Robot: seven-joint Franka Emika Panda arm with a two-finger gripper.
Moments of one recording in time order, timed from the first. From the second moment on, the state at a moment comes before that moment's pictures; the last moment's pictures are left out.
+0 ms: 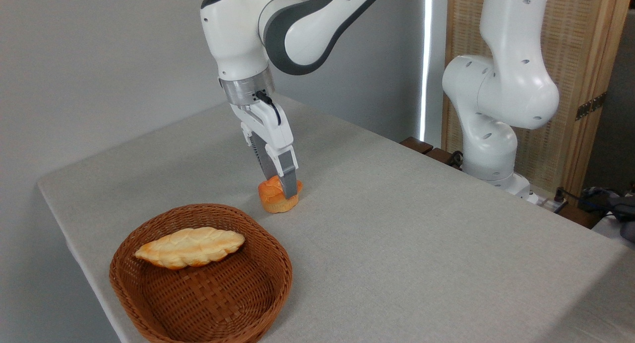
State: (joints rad) arm -0.13 -0.13 -0.27 -2.20 -0.05 1.99 0.55
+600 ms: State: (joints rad) arm -0.13 -0.13 -0.28 -2.25 -0.05 2.08 0.55
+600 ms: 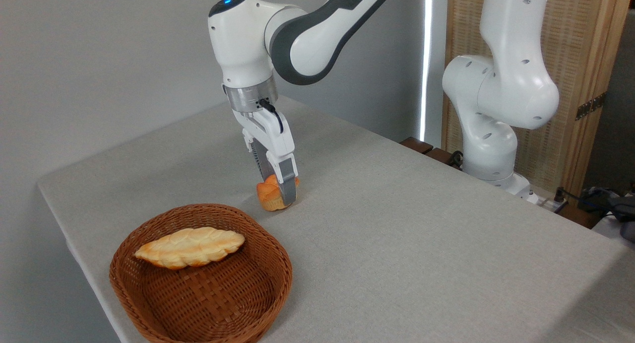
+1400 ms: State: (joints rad) arm -0.12 -0.13 -0.23 -2.10 -0.07 1.99 0.55
